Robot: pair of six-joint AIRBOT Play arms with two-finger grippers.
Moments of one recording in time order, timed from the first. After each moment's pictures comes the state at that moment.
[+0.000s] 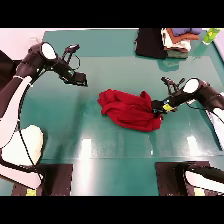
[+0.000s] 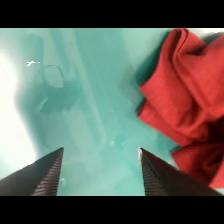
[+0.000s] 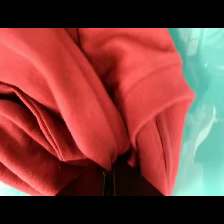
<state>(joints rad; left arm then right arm) -0.23 -1.64 1.63 1.23 -1.26 -1.42 0.12 -1.26 0.95 -1.18 1.17 1.59</state>
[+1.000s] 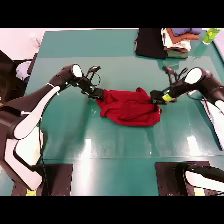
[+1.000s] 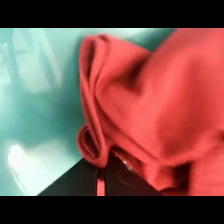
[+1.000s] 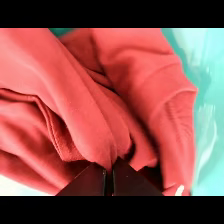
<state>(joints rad) -0.35 -1.78 1.59 1.13 -1.11 -1.41 0.12 -1.27 1.14 -1.18 1.20 1.62</state>
